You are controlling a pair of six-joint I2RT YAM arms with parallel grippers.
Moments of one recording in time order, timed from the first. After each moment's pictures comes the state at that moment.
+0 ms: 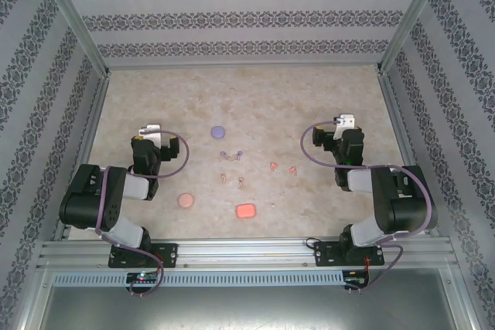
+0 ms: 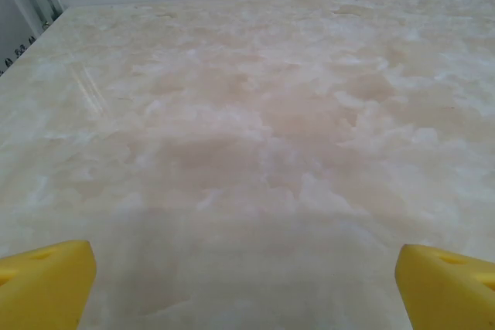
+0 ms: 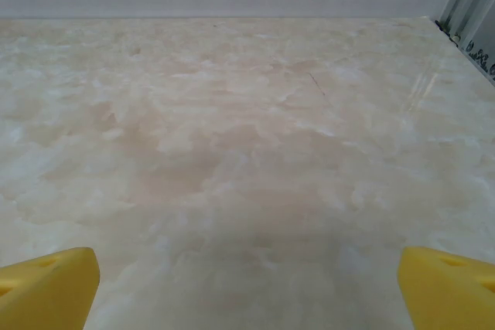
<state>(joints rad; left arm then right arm) -0.04 1.55 0.30 0.89 -0.16 0.01 0.02 1.51 0.38 0.78 0.03 0.03</state>
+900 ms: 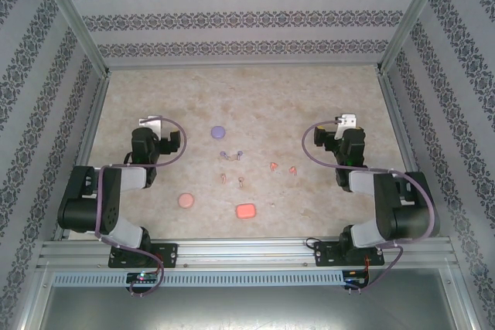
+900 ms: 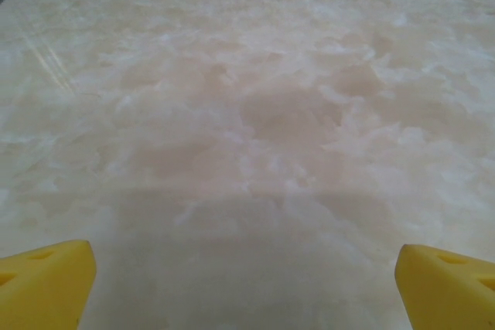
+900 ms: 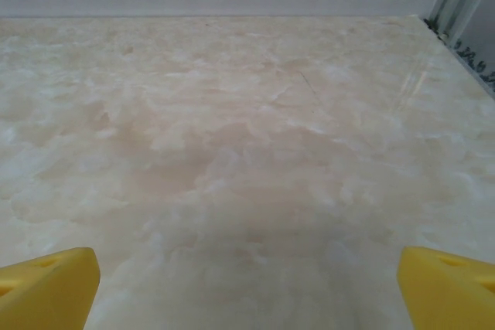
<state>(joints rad) 0.00 1.50 0.46 0.59 -0.08 -0.01 0.02 1.43 0.39 0.68 0.06 0.03</state>
